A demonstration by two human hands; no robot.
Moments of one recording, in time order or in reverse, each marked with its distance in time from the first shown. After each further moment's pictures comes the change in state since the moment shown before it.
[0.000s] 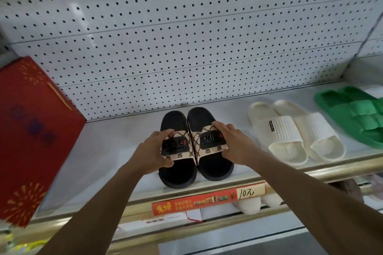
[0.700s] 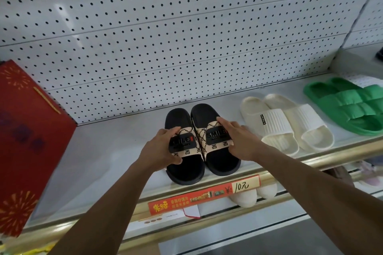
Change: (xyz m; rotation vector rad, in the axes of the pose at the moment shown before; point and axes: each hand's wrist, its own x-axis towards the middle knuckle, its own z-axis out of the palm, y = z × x) left_hand 0.011 0.031 0.016 0.043 -0.052 0.003; right_hand -0.015 0.022 -0.014 -0.041 -0.059 0.065
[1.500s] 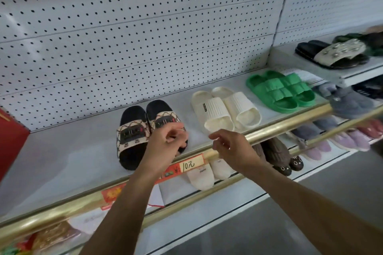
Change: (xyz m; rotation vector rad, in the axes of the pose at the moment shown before) left_hand -0.077 0.145 0.046 -0.714 0.125 0.091; right_hand -0.148 0.045 -0.006 0.501 0.351 0.101
